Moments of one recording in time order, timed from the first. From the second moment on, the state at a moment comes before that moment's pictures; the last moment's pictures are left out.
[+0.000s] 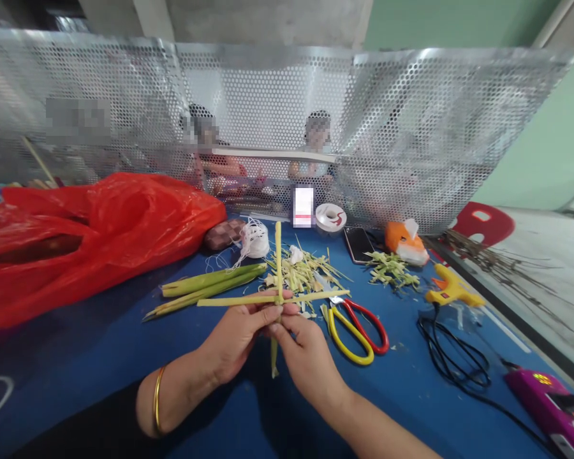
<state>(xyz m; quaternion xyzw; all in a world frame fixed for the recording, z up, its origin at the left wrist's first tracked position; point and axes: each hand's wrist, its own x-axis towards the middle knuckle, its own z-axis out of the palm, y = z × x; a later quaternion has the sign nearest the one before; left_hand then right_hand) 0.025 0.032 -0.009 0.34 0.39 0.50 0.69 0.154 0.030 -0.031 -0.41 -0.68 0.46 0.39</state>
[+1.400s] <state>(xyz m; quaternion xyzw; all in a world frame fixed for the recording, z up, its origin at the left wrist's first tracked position) -0.008 0.058 -0.004 0.40 0.19 0.44 0.78 0.170 0.038 -0.013 -0.39 -0.53 0.59 0.47</state>
